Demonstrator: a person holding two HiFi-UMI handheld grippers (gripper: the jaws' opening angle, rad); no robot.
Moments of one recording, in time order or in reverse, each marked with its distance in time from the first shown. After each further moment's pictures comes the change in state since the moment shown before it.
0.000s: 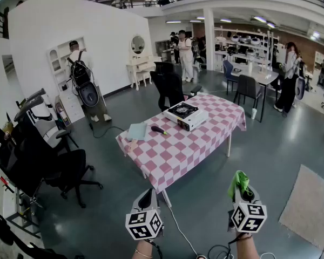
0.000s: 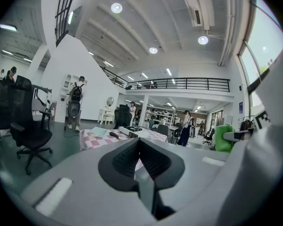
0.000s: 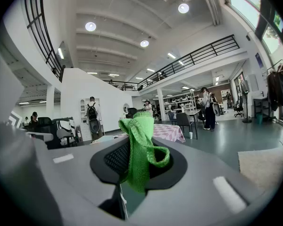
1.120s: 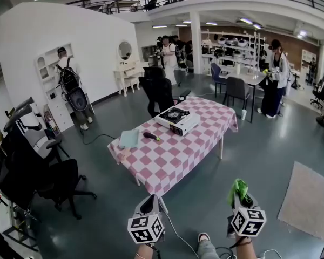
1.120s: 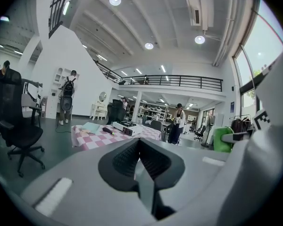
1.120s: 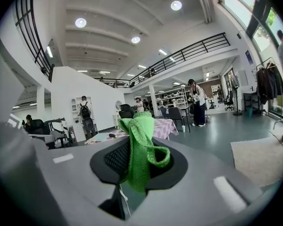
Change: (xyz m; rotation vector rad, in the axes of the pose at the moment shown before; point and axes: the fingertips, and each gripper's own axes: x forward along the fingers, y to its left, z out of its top) left arm 0.026 0.007 -0.020 0.003 0.056 -0.100; right arm -0.004 -0.001 -0.032 0.064 0.047 -0.094
